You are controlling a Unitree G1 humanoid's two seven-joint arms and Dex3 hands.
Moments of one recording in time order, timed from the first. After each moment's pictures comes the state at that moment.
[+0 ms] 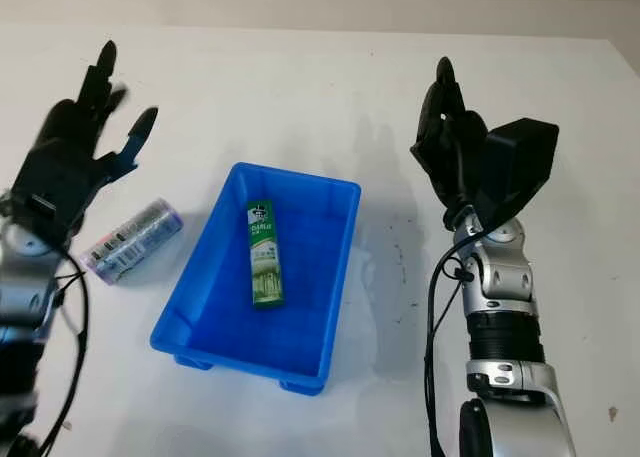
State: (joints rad) left arm -0.33 0.50 0.10 -0.27 0.47 0.41 -0.14; right arm -0.60 -0.28 -0.19 0.34 0.20 0.14 0.18
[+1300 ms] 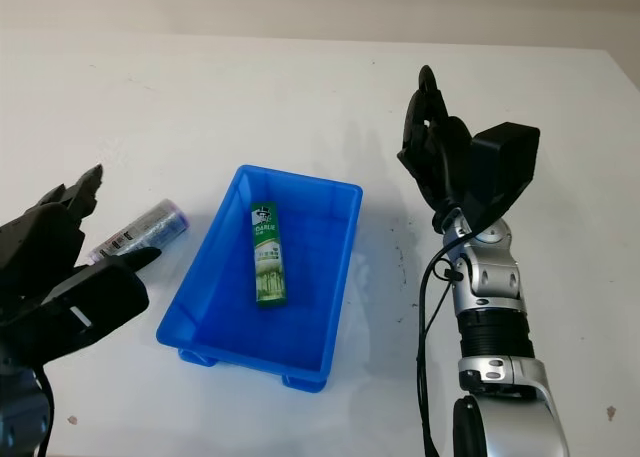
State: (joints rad) left arm -0.07 0.47 0.05 -0.59 1.11 0.63 -0.66; right arm -0.62 -0.26 -0.18 0.40 0.20 0.12 0.22
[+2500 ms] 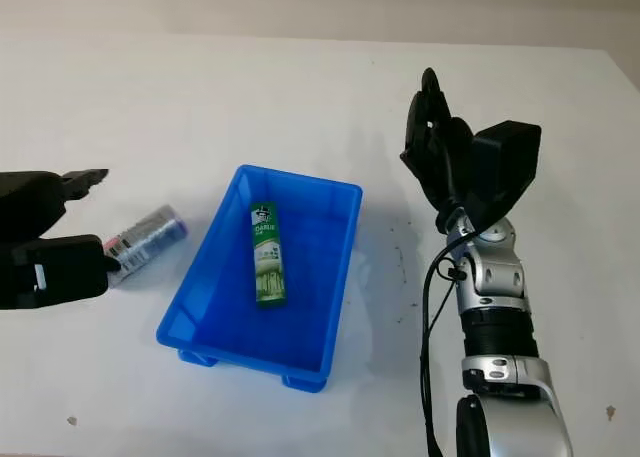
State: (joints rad) left arm -0.18 0.83 0.05 -0.42 0.99 0.43 -0.83; right arm -0.62 -0.27 -0.18 0.39 0.19 0.14 0.21
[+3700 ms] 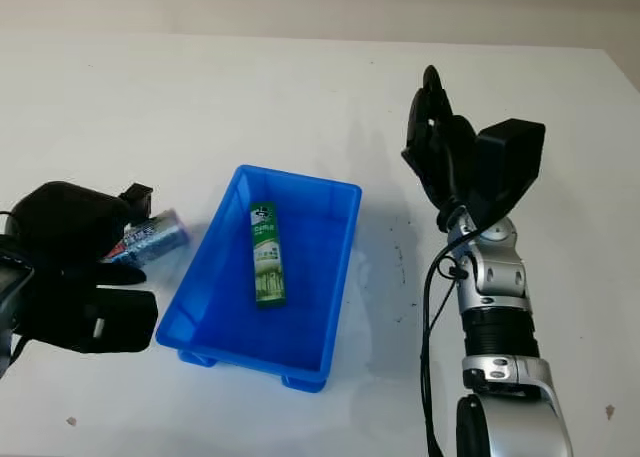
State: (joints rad) left arm -0.17 0.82 -0.09 -0.40 1.19 0.21 -0.69; right arm -0.62 -0.27 -0.19 0.39 0.21 0.15 0.23
